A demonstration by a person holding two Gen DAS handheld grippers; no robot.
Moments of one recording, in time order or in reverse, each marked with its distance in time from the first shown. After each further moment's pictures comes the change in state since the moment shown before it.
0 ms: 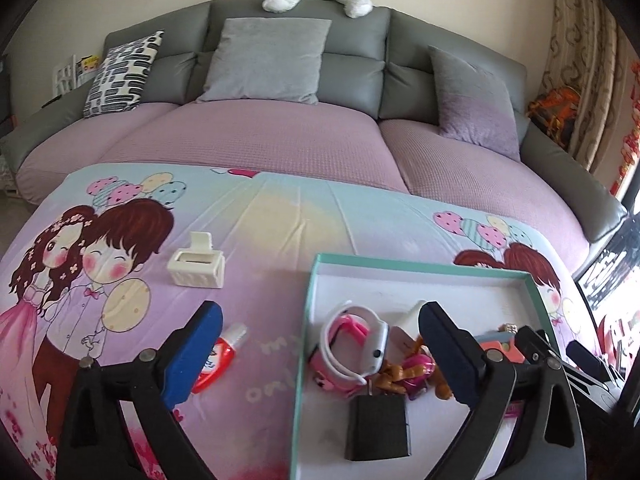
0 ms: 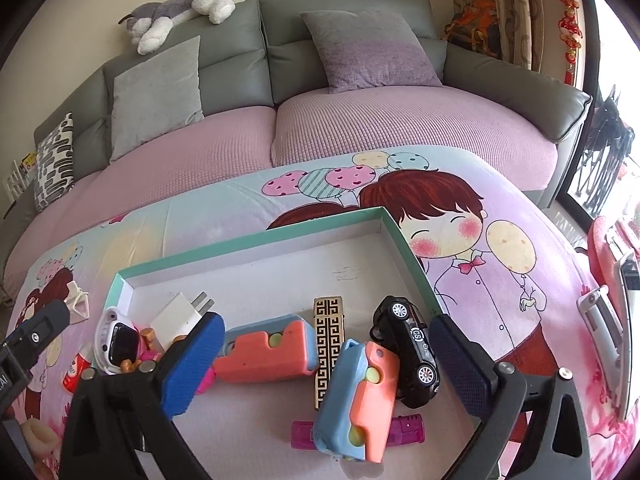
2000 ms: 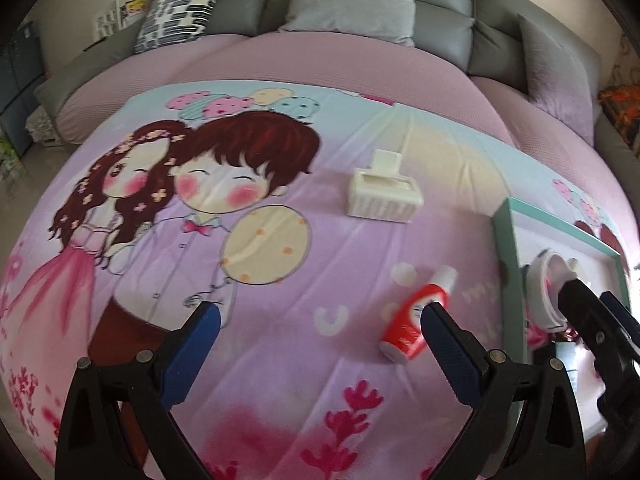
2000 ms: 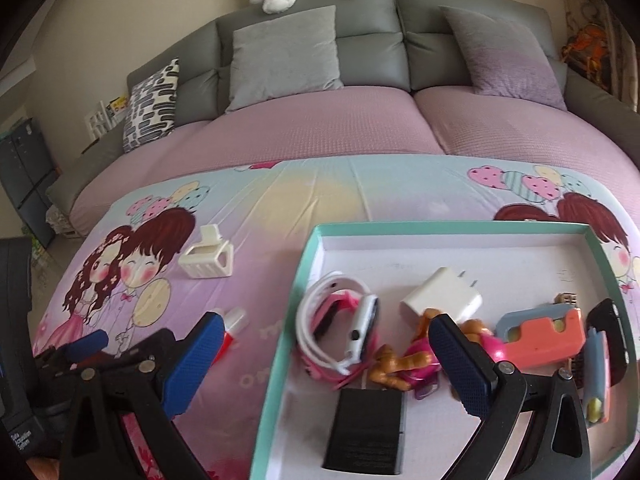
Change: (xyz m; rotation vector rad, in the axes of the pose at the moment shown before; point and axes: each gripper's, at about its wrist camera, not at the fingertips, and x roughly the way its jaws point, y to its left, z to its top) left arm 0.030 0.128 -0.024 -0.075 0.227 0.146; right arm 0.000 0.155 -0.029 -0.181 0.037 0.280
